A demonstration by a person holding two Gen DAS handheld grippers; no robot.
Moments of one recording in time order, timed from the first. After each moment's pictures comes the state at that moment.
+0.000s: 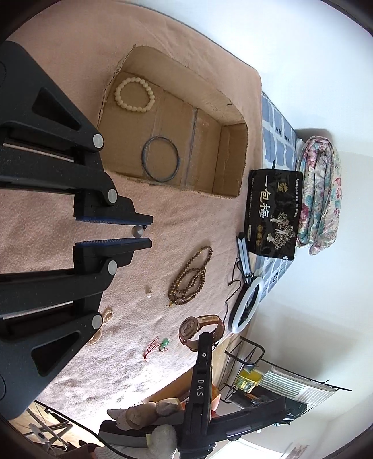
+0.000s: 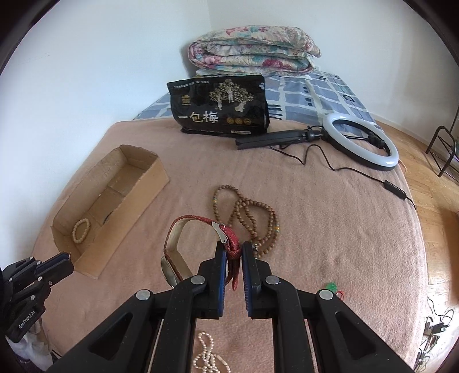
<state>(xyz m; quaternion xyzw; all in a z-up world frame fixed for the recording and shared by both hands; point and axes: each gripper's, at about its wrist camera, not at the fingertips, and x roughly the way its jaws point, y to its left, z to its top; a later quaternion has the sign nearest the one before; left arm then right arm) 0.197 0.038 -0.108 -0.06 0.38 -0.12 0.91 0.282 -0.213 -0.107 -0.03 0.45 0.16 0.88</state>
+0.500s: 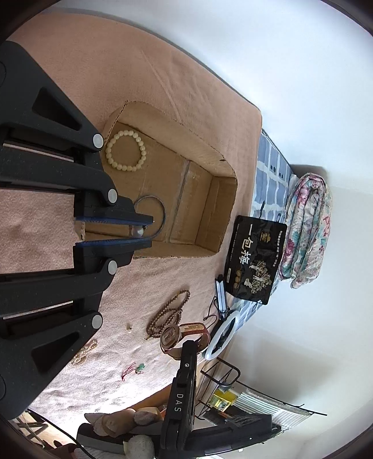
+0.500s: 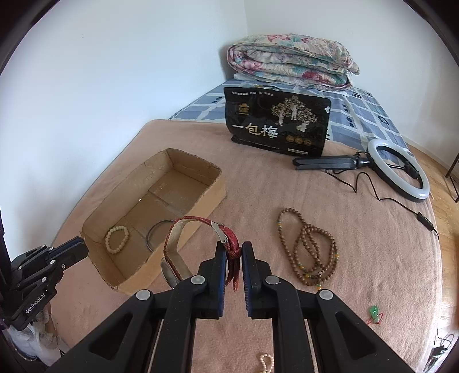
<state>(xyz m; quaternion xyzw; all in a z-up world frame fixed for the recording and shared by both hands) 0.199 0.109 -0.101 -0.10 0.36 -0.06 0.93 0.284 -0.124 -0.091 -0.05 0.44 0.22 0.87</state>
